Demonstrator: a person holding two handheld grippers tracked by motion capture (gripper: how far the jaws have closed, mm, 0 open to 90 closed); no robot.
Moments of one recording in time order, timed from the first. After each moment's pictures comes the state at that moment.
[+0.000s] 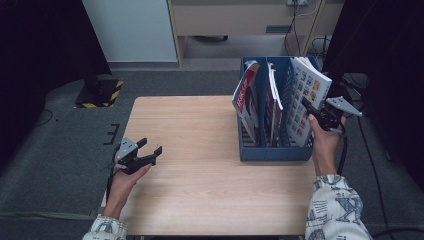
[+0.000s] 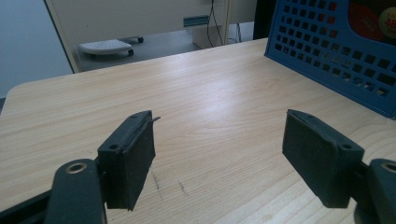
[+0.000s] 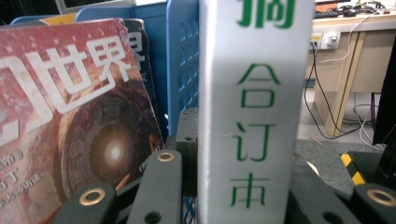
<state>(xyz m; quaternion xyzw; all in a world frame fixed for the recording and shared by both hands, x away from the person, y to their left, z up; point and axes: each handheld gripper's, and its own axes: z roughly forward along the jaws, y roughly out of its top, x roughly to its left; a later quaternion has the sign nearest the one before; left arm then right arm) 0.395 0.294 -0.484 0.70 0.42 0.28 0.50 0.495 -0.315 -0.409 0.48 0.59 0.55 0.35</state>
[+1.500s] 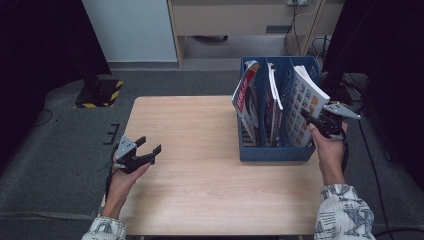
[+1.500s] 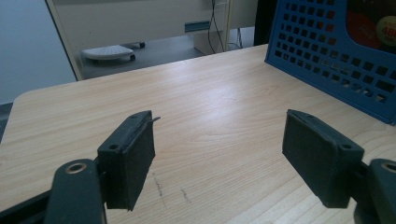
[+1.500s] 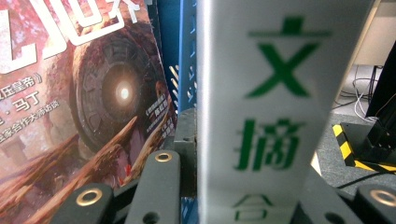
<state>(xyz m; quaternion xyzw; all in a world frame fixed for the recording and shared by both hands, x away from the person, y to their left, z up) 0.394 0.295 -0.477 0.70 0.41 0.29 0.51 0.475 -0.315 -0.413 0.49 0.64 0.49 0.33</state>
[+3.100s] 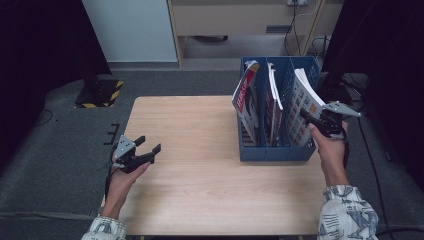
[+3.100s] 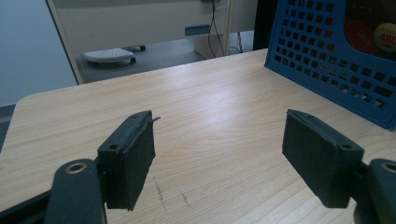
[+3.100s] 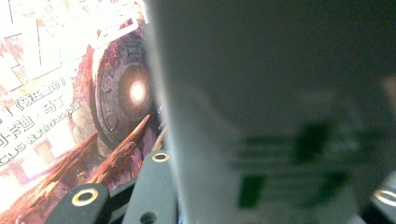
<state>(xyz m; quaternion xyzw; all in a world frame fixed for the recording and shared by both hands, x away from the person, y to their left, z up) 0.394 0.295 -0.475 0.69 0.41 0.29 0.51 0.471 -0.311 -0.403 0.49 0.65 0.48 0.31</state>
